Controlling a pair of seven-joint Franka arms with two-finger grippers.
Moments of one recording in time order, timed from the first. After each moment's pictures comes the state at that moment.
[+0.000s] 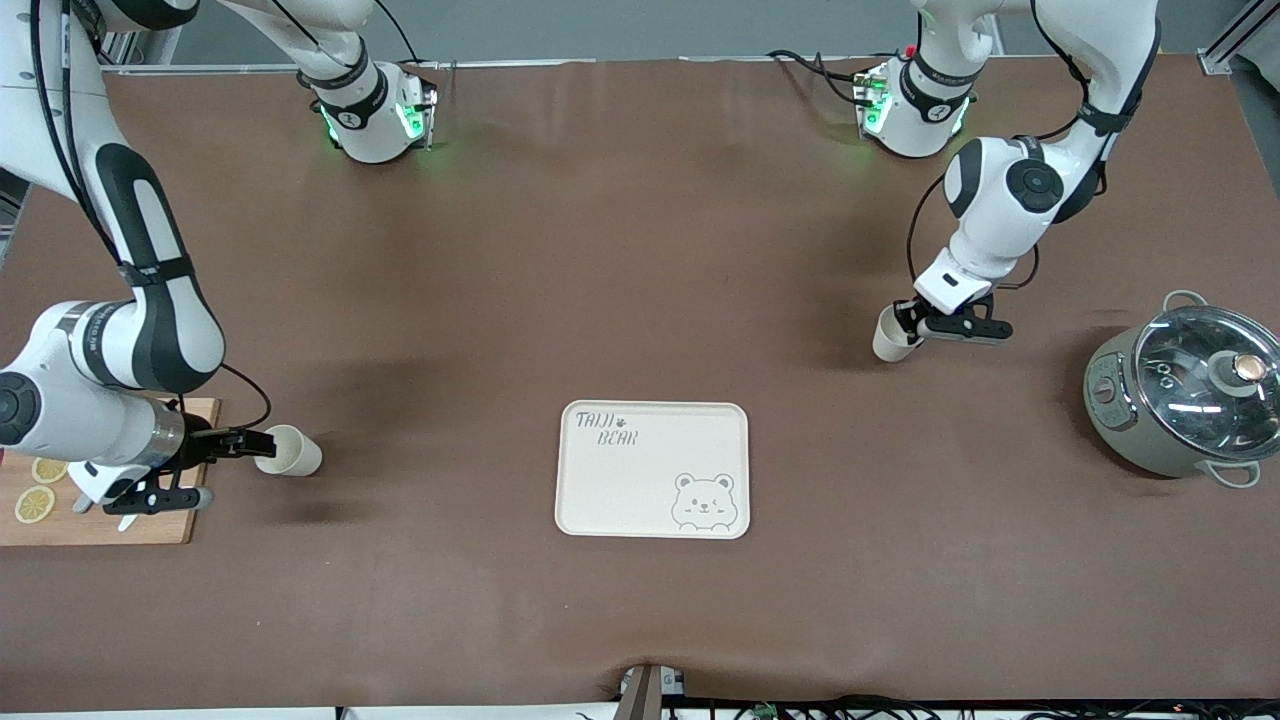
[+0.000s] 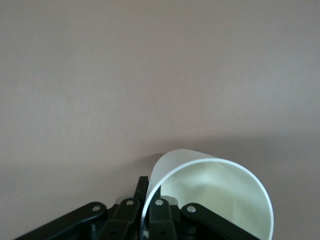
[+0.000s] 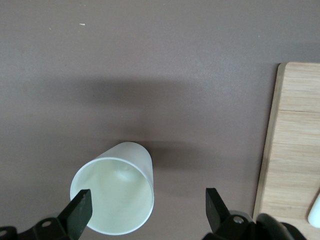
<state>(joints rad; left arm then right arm) 0.00 0.15 -0.18 -2.59 -0.05 2.96 -0.04 -0.27 0.61 0.17 -1.62 -0.09 2.16 -0.15</state>
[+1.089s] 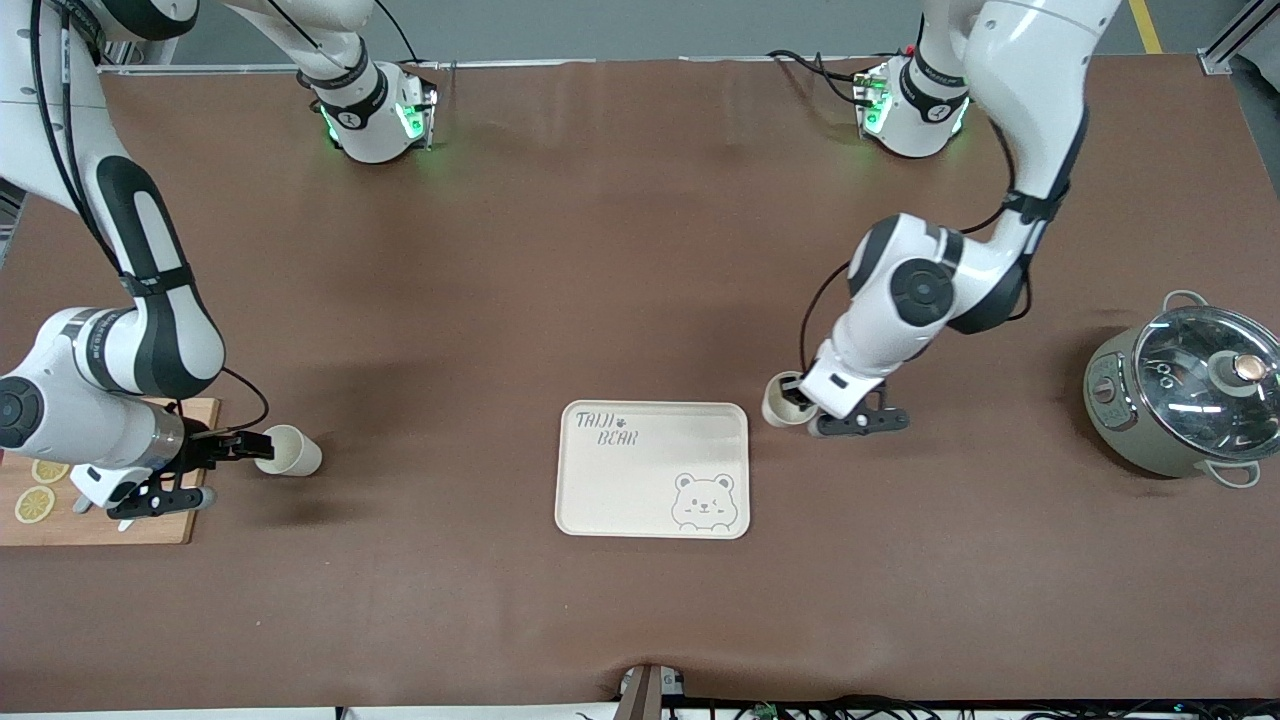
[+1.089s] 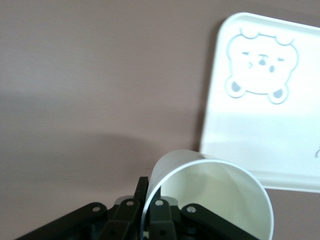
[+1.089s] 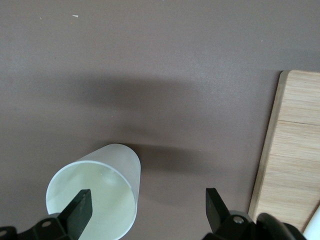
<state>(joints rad) -0.30 0.48 -0.18 -1.87 0.00 2.45 -0.58 -0.28 0.63 0.17 -1.62 -0.09 2.19 -0.23</state>
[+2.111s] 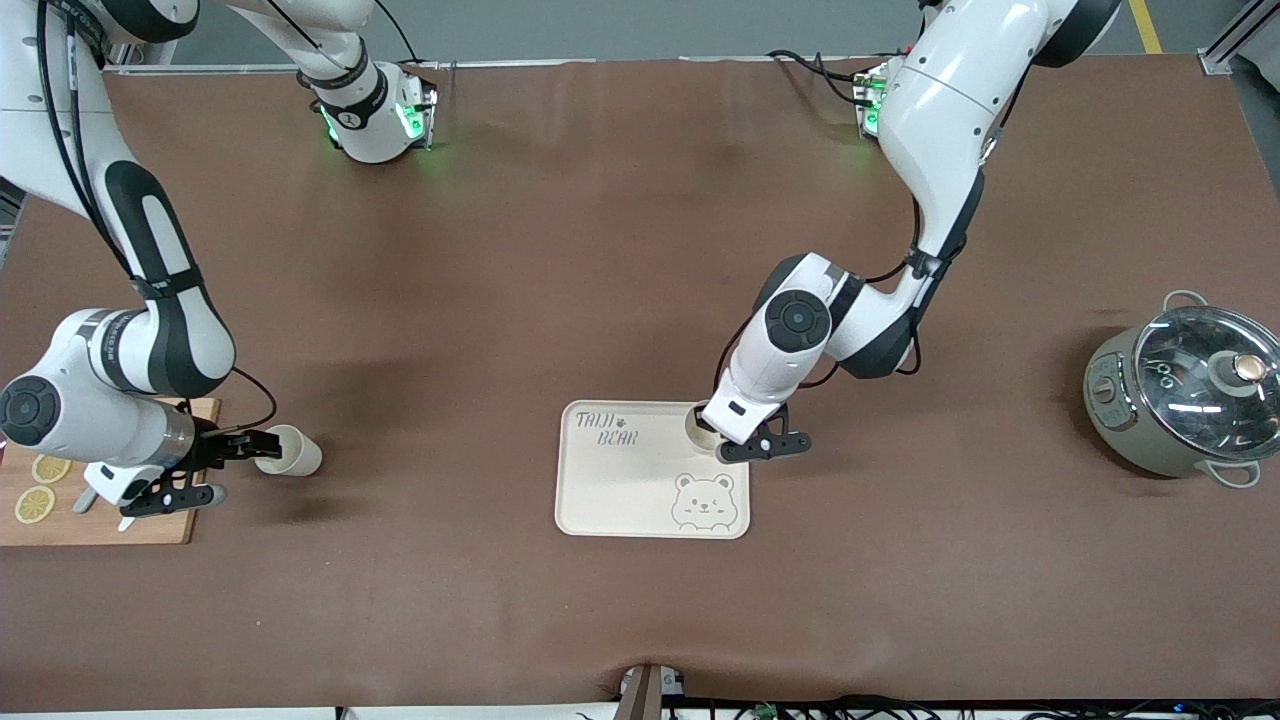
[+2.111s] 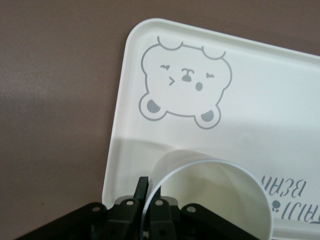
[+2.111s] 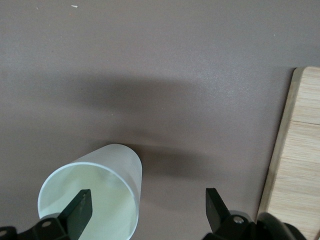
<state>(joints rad) -0.42 0.73 -0.18 -1.57 0.10 2.45 -0.75 -0.28 0.64 0.17 -1.65 -0.09 2.23 -0.24</state>
